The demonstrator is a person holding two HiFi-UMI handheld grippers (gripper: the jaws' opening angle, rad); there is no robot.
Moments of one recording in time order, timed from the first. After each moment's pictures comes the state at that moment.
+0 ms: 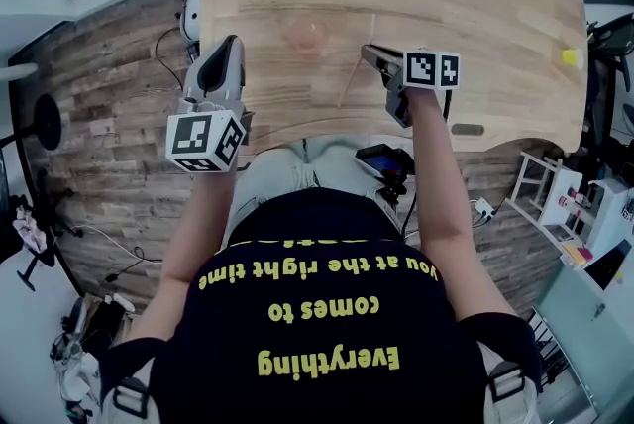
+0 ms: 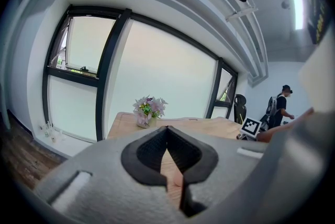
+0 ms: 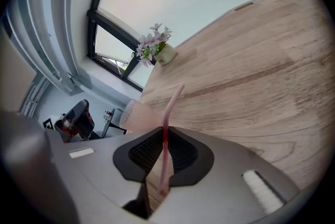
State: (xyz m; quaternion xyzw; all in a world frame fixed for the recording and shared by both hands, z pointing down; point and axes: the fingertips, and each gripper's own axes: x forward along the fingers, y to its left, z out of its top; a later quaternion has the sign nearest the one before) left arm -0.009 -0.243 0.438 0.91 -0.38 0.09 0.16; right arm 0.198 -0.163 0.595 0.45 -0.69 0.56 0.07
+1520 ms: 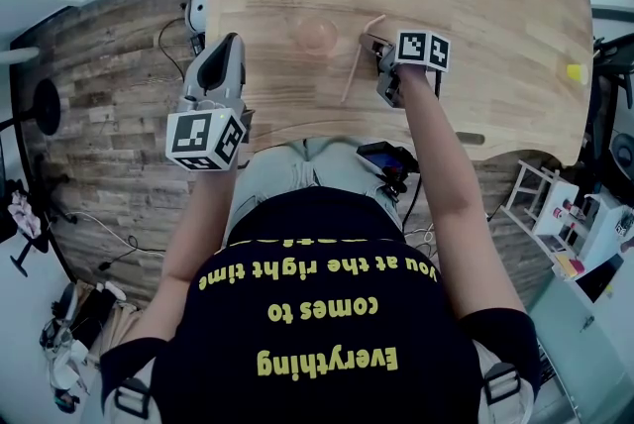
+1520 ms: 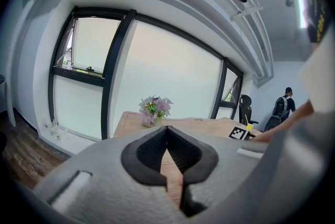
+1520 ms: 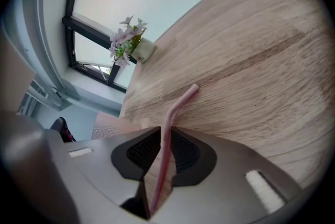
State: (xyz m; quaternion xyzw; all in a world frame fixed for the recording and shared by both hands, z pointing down) left arm -0.022 -0.250 0.440 0.89 -0.41 0.09 0.17; right arm 0.207 -0.201 0.650 0.47 -0.62 0.62 0.06
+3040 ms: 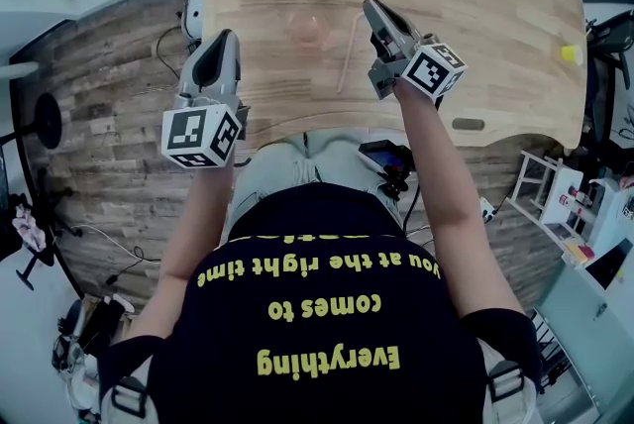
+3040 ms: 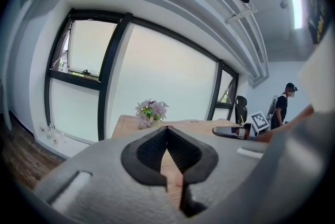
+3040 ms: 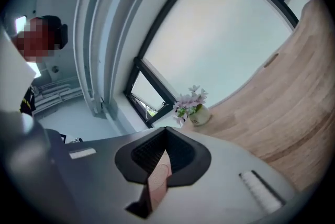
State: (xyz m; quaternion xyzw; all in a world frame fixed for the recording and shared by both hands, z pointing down) left arm -0.023 -0.243 0.431 0.90 -0.39 0.08 0.15; right arm 0.206 -0.229 0.479 0.51 -0.79 0.31 -0.16
